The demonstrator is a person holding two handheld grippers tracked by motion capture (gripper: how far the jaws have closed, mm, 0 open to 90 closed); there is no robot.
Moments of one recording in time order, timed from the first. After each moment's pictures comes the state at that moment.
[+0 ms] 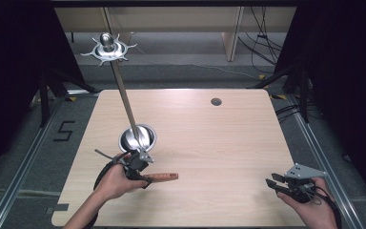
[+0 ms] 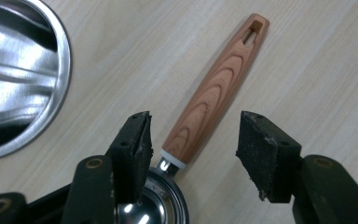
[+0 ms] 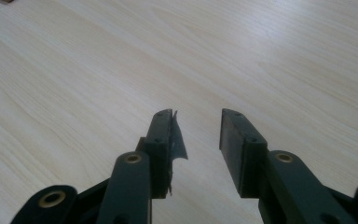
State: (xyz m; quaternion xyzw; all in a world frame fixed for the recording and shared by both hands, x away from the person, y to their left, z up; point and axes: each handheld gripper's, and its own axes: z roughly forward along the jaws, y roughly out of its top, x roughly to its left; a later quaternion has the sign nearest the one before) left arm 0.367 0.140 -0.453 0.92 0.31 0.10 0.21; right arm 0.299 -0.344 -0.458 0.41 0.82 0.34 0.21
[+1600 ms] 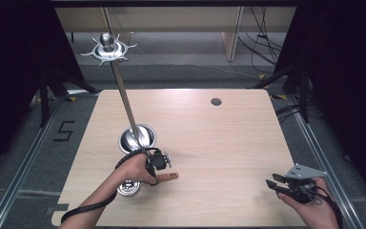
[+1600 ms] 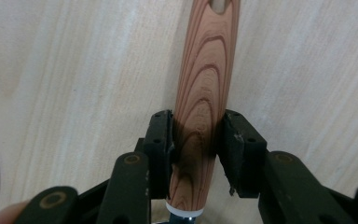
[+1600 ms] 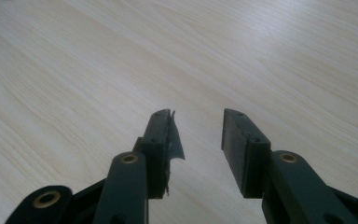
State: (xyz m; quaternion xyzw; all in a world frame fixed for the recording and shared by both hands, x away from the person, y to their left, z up) left arm 0.401 0.092 -0.479 0.98 0.18 0.00 0.05; right arm 0.298 -0.345 -0.457 0.41 0.82 0.33 0.20
